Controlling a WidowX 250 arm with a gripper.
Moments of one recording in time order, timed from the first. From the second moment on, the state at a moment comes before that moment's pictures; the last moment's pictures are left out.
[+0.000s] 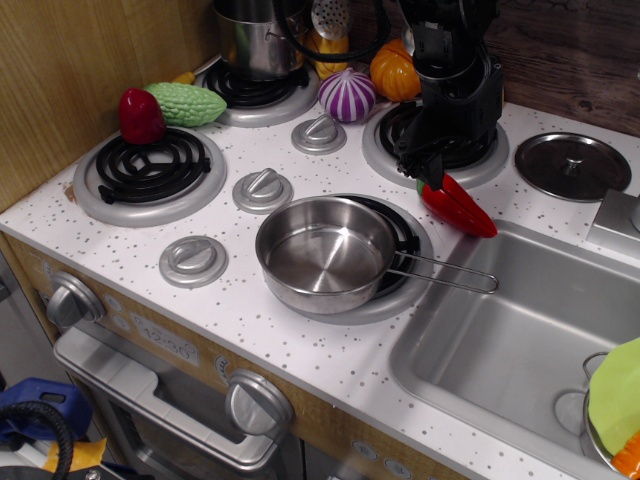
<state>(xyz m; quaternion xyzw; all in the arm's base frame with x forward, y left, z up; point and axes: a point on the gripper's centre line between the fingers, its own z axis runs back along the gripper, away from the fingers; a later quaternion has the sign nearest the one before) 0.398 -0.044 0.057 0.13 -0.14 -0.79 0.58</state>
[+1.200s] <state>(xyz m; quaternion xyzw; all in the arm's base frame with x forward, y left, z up) 0.410 -0.051 0.006 0.12 -0.18 -0.80 0.56</state>
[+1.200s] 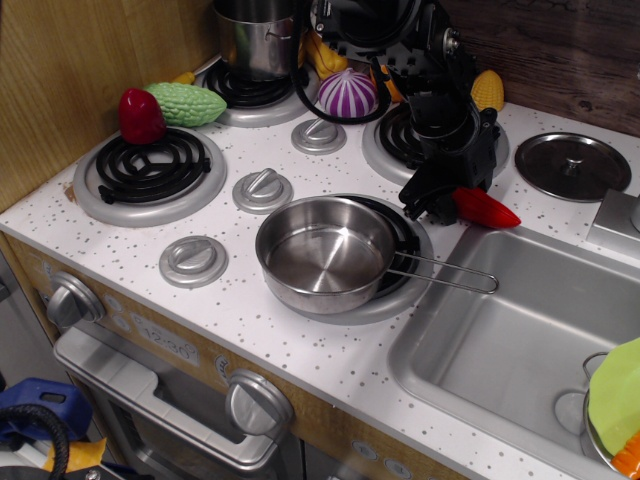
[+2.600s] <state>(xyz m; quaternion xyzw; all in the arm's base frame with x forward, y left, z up) 0.315 -0.025 0.119 0.05 0.01 -0.73 0.68</state>
